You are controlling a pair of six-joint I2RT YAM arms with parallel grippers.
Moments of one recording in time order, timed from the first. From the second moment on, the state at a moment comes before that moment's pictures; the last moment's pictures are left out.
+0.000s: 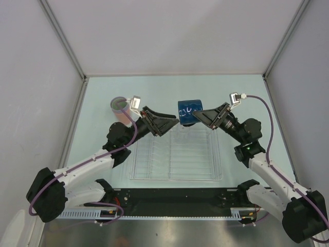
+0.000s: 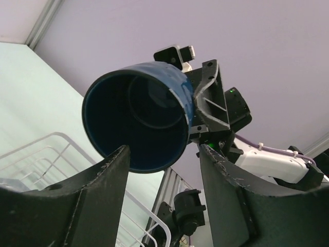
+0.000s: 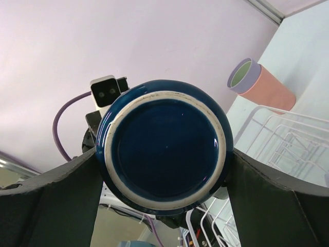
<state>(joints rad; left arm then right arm) -0.73 1.09 0.59 0.82 0.32 -0.89 0.37 0.93 0.54 0.69 -0.54 1.21</state>
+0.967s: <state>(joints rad) -0.83 1.17 0.66 0.84 0.35 -0.87 0.47 0.95 0.55 0.65 -0.53 1.20</state>
